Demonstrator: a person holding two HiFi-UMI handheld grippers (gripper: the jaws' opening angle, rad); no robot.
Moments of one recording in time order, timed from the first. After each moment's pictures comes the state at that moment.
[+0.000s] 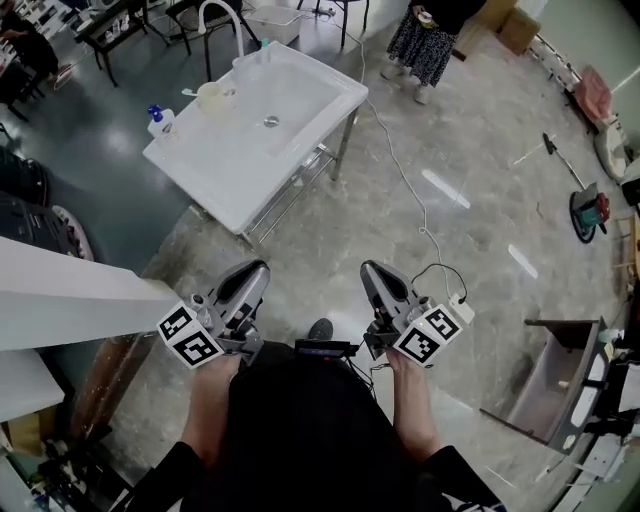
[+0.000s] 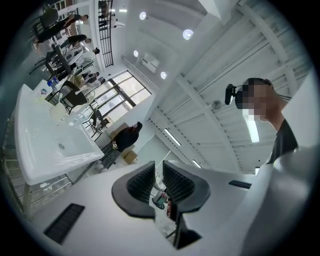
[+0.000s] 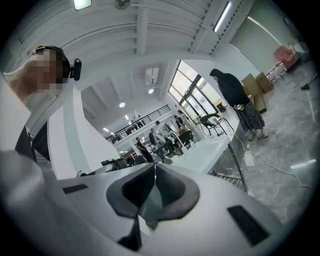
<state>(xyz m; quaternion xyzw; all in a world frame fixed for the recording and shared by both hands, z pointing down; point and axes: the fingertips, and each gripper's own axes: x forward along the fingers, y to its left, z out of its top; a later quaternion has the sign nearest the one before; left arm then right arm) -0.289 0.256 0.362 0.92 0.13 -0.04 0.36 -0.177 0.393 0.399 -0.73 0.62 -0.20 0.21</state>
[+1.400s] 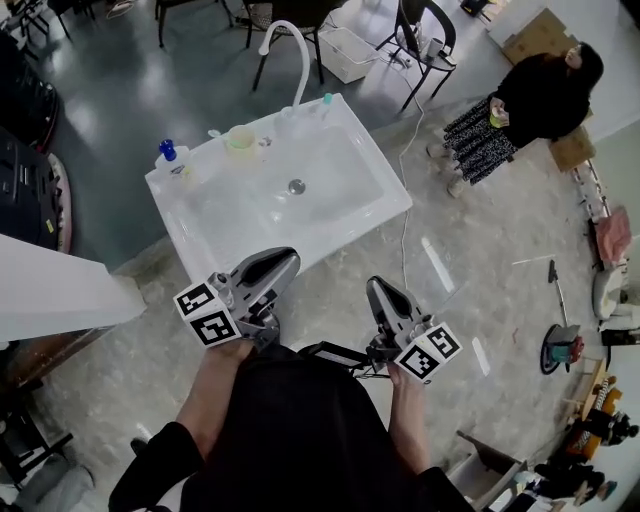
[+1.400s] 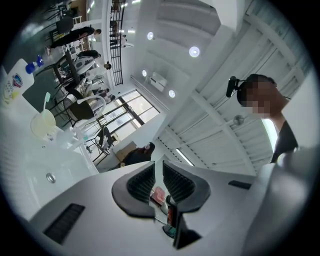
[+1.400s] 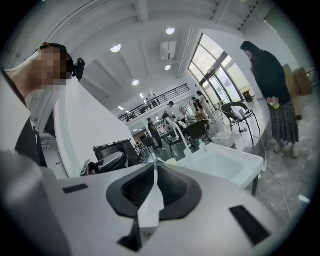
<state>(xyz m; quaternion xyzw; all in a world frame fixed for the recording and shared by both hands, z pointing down) -0.048 0.049 0.364 0.91 0.05 -0.13 0.39 0.057 0.158 0.393 -0.65 0.72 -0.23 0.09</state>
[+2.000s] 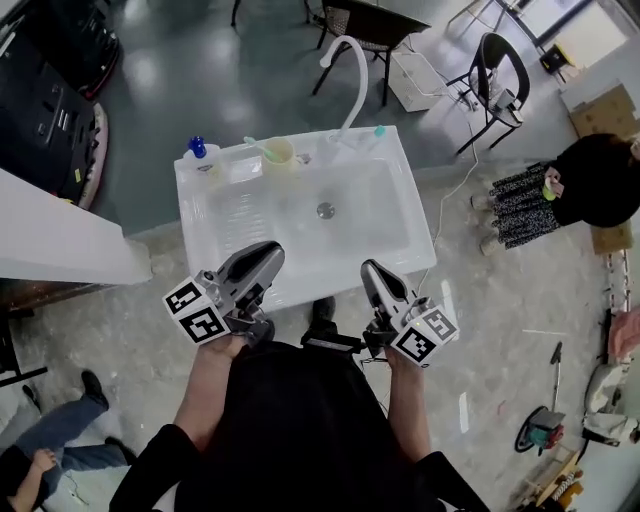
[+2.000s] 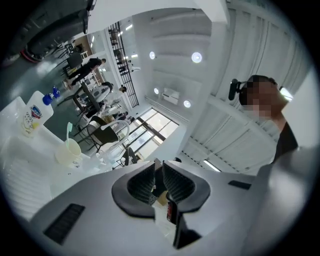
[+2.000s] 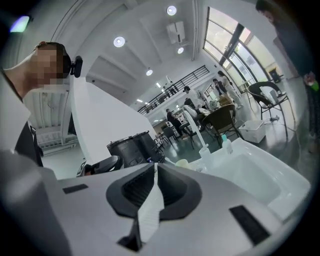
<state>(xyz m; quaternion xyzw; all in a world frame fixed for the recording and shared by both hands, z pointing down) -0.043 -0.043 0.377 0.91 -0.13 -0.17 0.37 0.105 0.017 0.407 -0.52 0.81 -0.25 0.07</state>
